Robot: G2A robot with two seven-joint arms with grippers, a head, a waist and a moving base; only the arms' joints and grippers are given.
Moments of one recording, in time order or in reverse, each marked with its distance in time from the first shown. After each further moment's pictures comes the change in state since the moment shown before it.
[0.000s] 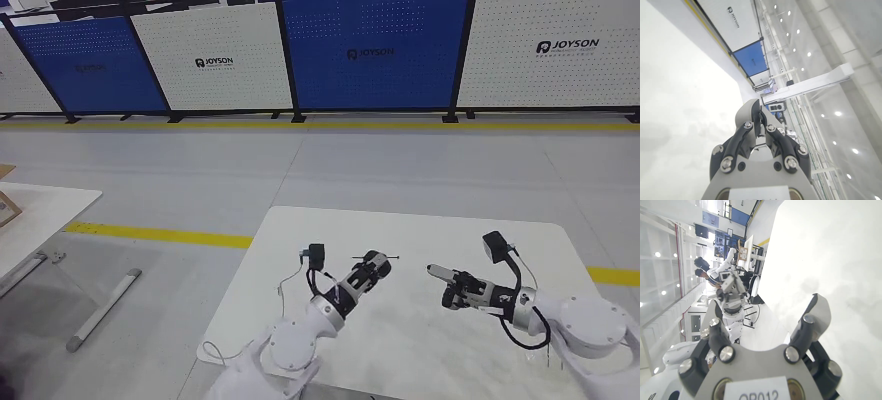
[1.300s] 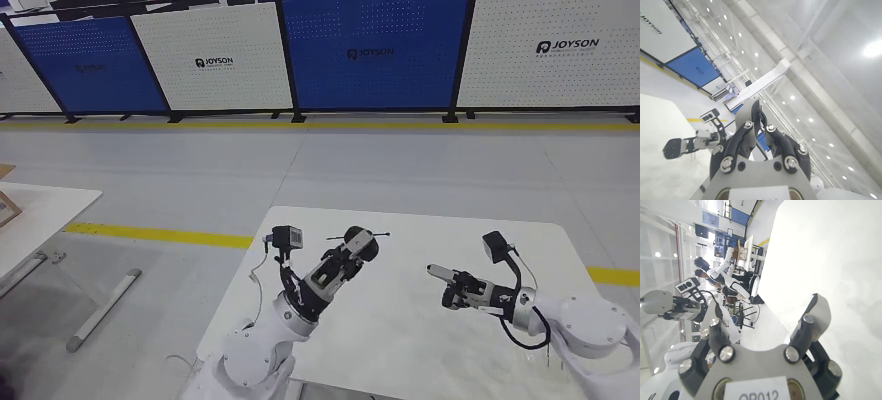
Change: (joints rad) left arm 0.141 0.015 -0.146 -0.236 -0.016 -0.232 -0.164; right arm 0.000 0.000 0.000 0.000 0.000 0.000 0.000
